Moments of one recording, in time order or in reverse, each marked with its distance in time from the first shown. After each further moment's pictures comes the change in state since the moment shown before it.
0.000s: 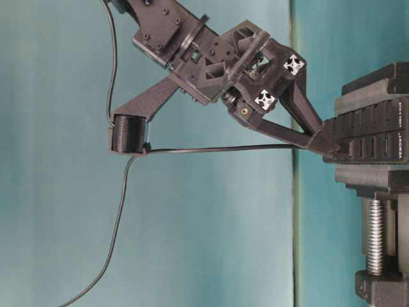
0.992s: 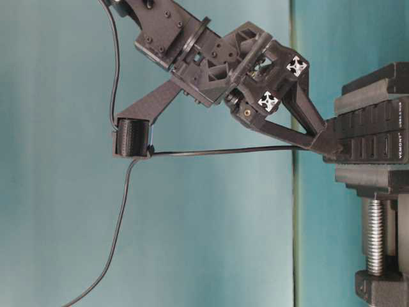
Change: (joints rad) left arm 0.000 0.000 -0.002 0.000 0.000 0.000; right arm -0.002 0.009 -0.006 -0.002 0.020 0.000
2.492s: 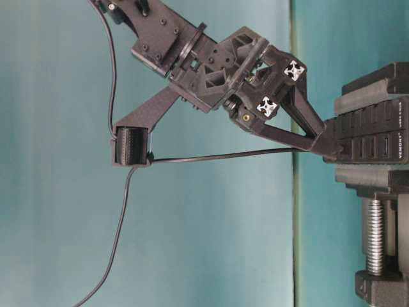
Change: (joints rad) left arm 0.000 0.000 0.002 0.000 -0.002 -0.011; right arm 0.002 0.002 -0.035 0.002 0.034 -0.002
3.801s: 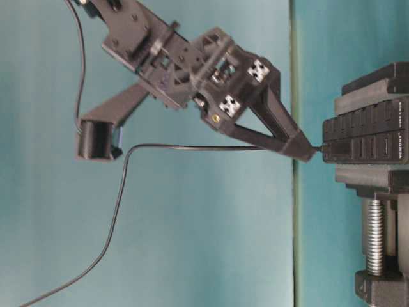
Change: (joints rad) left arm 0.000 -0.005 0.000 -0.002 0.002 0.000; right arm -0.002 -0.077 0.006 -0.005 -0.012 0.000
